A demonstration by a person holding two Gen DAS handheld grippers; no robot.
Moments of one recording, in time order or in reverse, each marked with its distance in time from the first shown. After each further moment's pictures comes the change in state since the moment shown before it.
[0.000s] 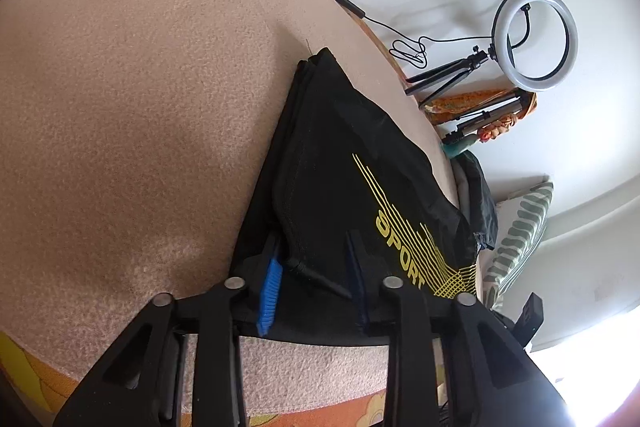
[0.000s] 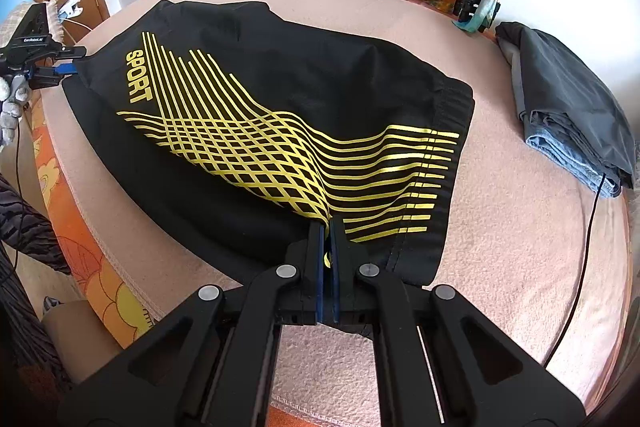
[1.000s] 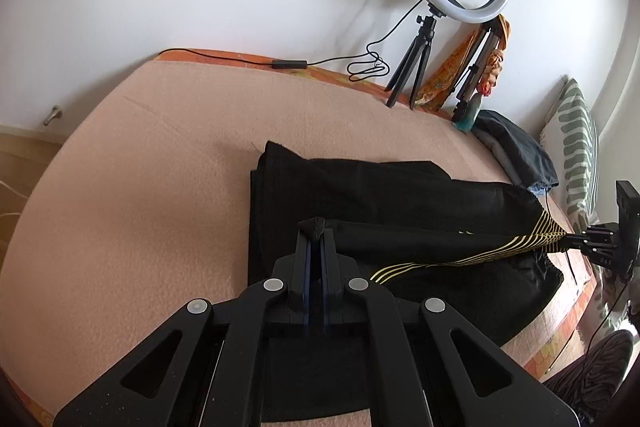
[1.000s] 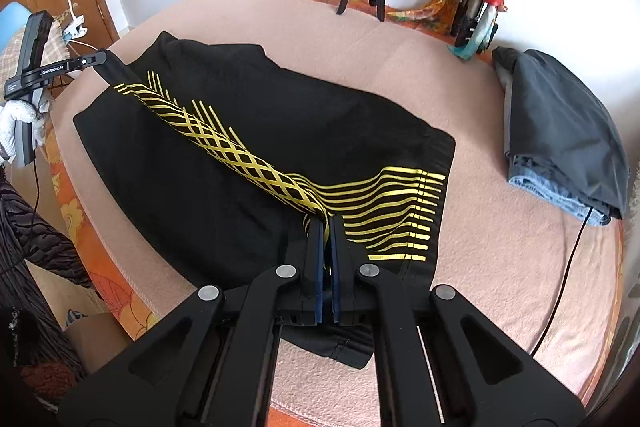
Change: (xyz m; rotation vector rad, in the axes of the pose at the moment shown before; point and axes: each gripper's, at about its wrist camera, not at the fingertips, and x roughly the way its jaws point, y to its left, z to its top) left arm -0.002 -0.066 0.013 0.502 -0.177 0.214; right arm -0.021 -0.014 0.040 0.026 -0.001 0.047
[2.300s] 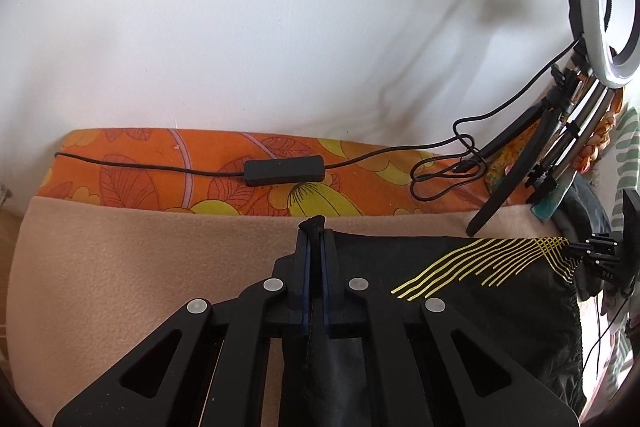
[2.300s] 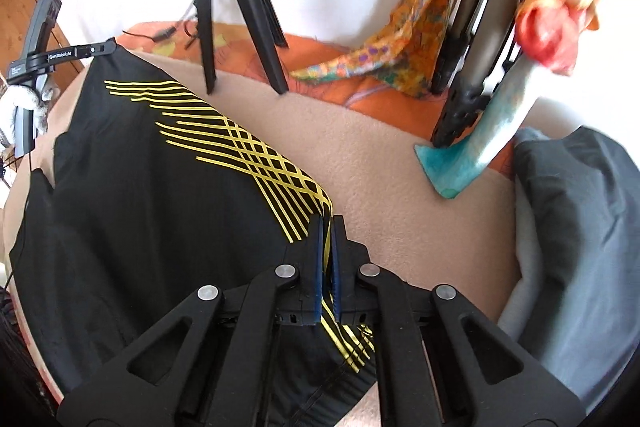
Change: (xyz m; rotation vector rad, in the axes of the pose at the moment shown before) left arm 0.224 0.017 0.234 0.045 0.109 0.031; right arm 0.161 -0.139 0.202 0.061 0.014 0.036
